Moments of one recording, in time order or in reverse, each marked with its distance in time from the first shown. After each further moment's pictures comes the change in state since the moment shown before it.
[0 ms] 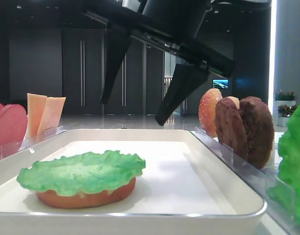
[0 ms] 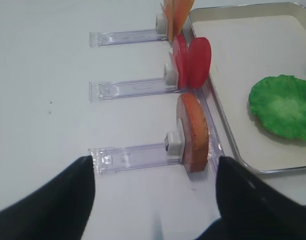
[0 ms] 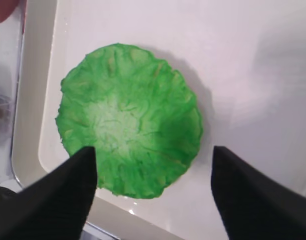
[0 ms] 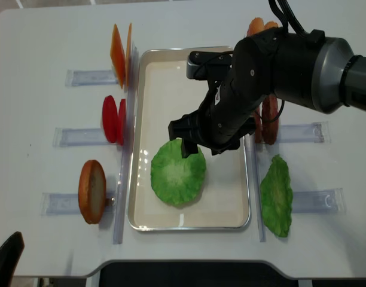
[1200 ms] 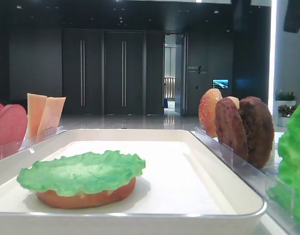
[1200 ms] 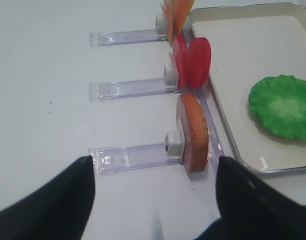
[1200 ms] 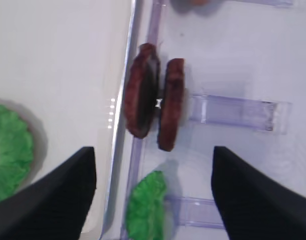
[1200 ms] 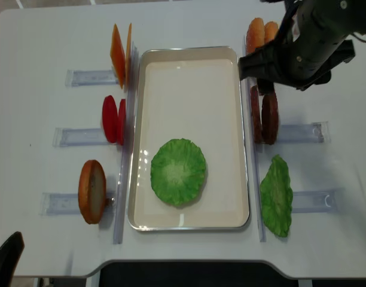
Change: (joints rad) left arm 0.000 0.000 0.000 0.000 0.000 0.000; right arm -0.157 -0.266 -0.084 -0.486 0.379 0.214
